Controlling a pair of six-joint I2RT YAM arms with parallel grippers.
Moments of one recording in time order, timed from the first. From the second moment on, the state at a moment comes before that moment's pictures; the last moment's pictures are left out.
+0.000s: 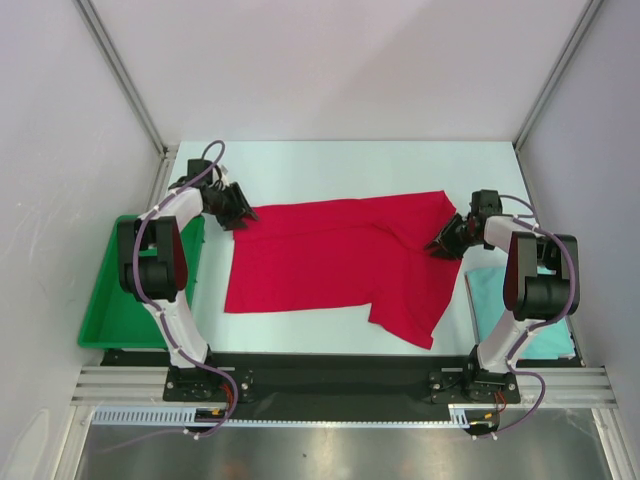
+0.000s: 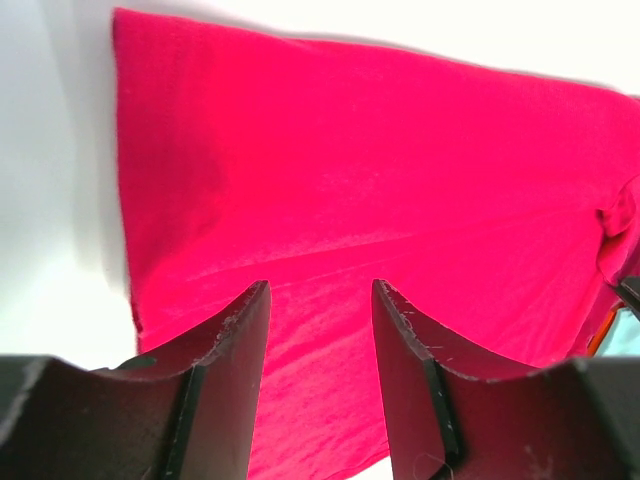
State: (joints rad) left arm 0.04 1.92 1.35 -0.50 0.43 -0.42; right arm -0.09 1.76 1.00 -0.36 -0.41 0.66
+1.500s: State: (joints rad) left arm 0.10 2.00 1.37 -0.51 0.39 -0.41; right arm -0.07 1.53 0.89 -0.42 -0.33 0.75
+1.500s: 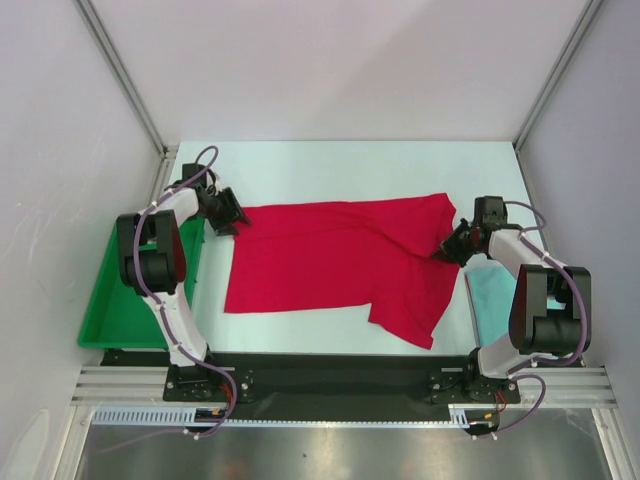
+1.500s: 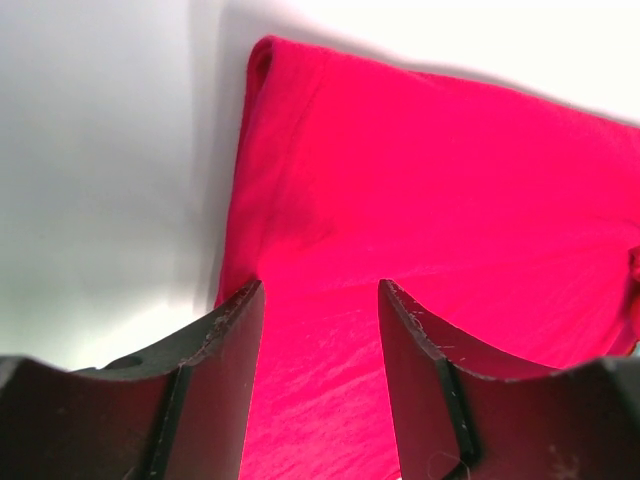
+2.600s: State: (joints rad) left arm 0.10 1.89 1.27 -0.52 0.37 -0.40; right arm 0.30 1.73 1.26 -0.52 -0.13 0.42
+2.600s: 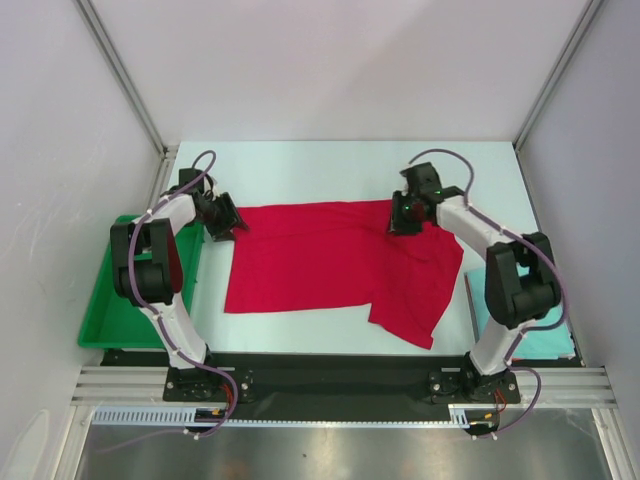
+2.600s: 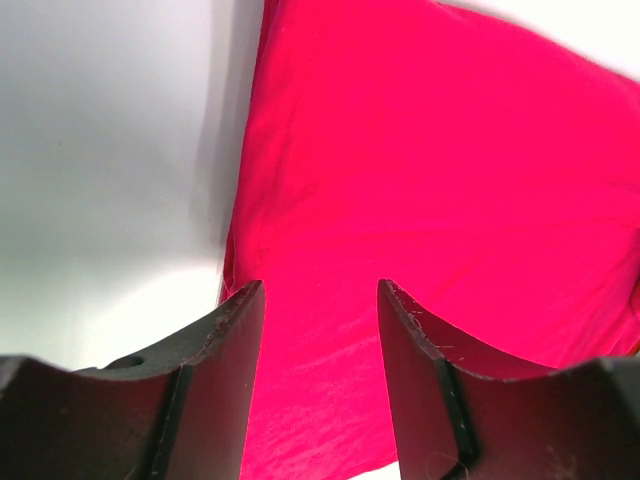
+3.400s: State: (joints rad) left arm 0.10 1.90 1.28 -0.51 0.37 -0.41; right arm 0.31 2.00 1.39 -0.45 -0.12 0.43
